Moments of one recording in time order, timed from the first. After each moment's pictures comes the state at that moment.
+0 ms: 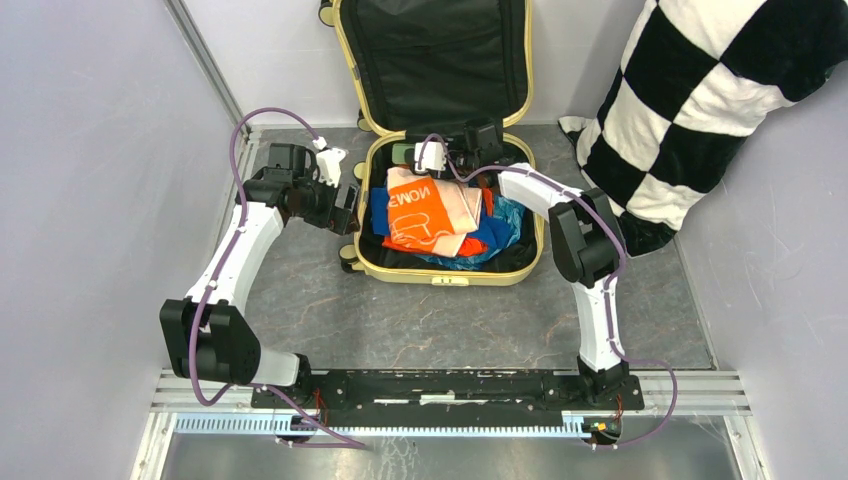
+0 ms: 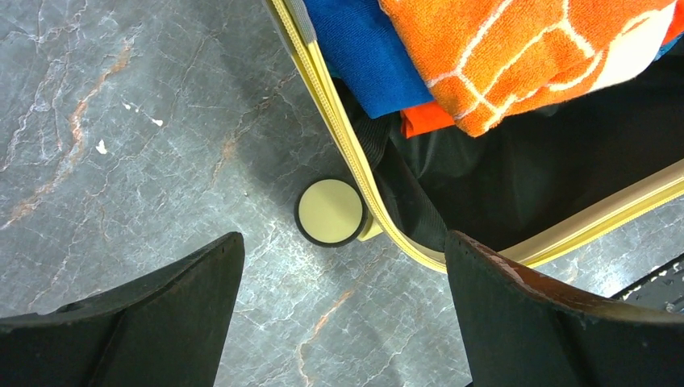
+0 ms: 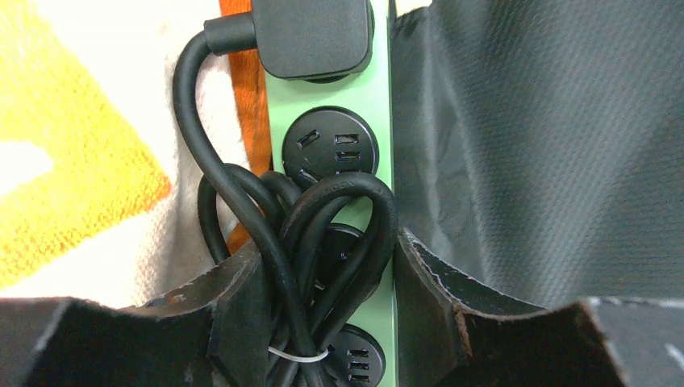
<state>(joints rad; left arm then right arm) -0.11 1.39 1.23 -0.78 0.36 0.25 0.47 2.17 1.68 -0.02 -0.31 -1.12</state>
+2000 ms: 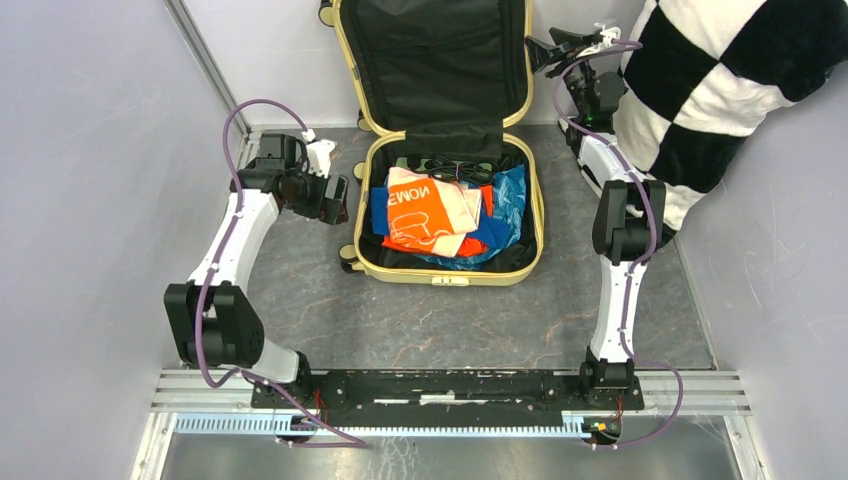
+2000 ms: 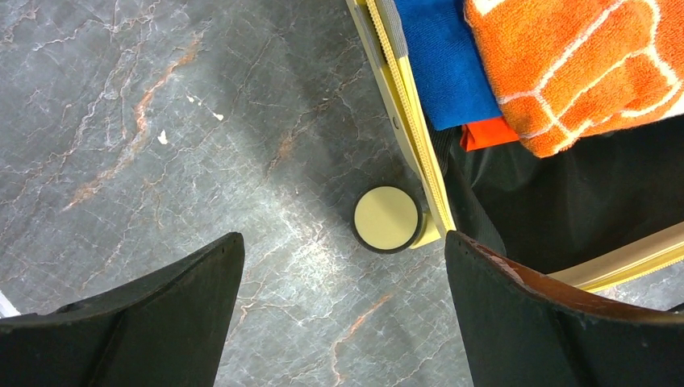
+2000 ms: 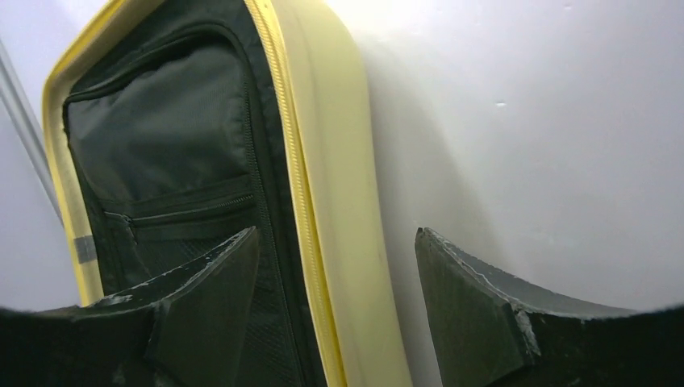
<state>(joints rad) -0.04 1.48 1.31 -0.80 0.31 0.29 0.01 2.31 1.96 0.92 -0.44 0.38</state>
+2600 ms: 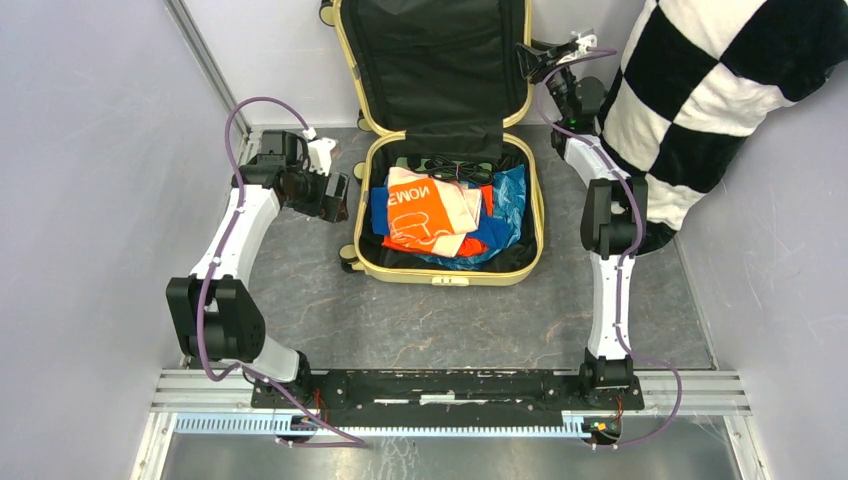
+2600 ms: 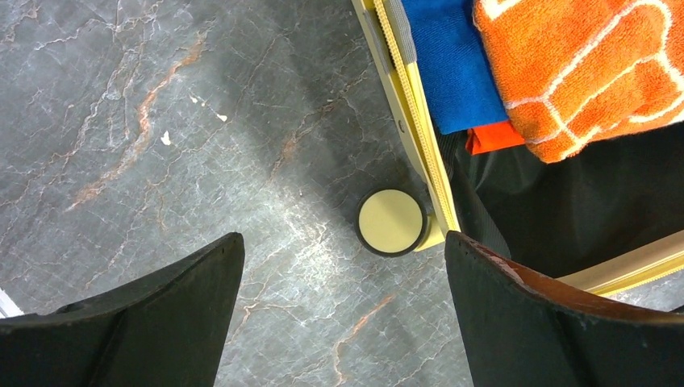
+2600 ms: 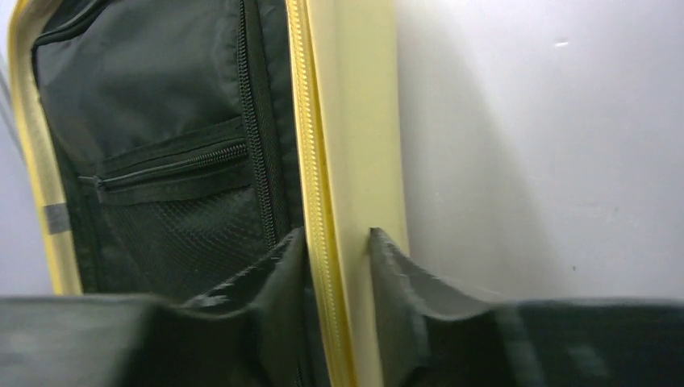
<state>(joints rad) -0.04 1.51 1.34 -0.81 0.31 0.29 0.05 2.43 2.06 0.93 -0.45 0.33</state>
